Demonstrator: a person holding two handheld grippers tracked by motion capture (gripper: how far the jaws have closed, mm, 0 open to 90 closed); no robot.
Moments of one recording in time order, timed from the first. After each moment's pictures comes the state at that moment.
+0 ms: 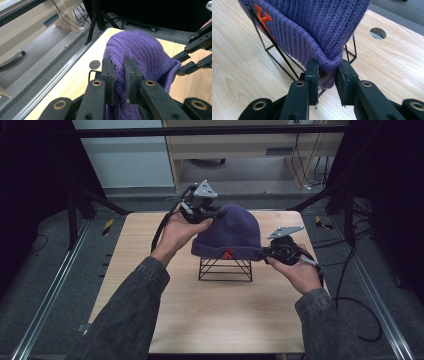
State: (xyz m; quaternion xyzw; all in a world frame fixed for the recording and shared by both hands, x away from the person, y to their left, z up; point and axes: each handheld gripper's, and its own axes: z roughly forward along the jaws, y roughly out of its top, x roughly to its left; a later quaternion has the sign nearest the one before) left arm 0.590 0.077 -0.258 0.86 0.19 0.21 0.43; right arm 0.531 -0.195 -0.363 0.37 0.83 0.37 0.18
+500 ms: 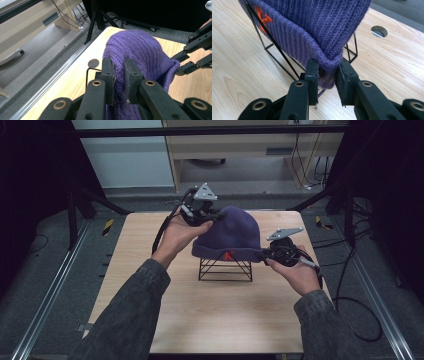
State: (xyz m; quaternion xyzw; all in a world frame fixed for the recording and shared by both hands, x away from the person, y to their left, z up) left arm 0.589 0.078 -0.266 0.86 0.19 0.21 0.43; right arm 0.531 -0.194 -0.370 0.38 0.83 0.37 0.18
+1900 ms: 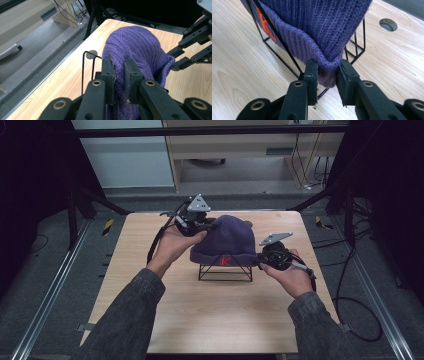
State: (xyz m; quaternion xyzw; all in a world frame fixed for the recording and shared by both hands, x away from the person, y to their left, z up) left arm 0.581 0.093 -0.291 0.86 0.20 0.20 0.43; right arm 0.533 -0.180 -0.388 0.37 0.84 0.35 0.18
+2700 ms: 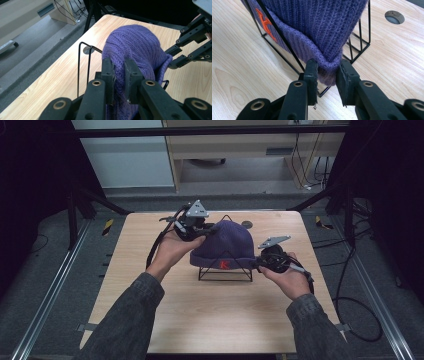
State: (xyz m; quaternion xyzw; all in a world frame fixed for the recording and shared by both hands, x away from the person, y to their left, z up) left arm 0.578 0.098 -0.307 0.86 0.20 0.19 0.43; right arm 0.534 -0.178 -0.402 0.38 0.84 0.35 0.17
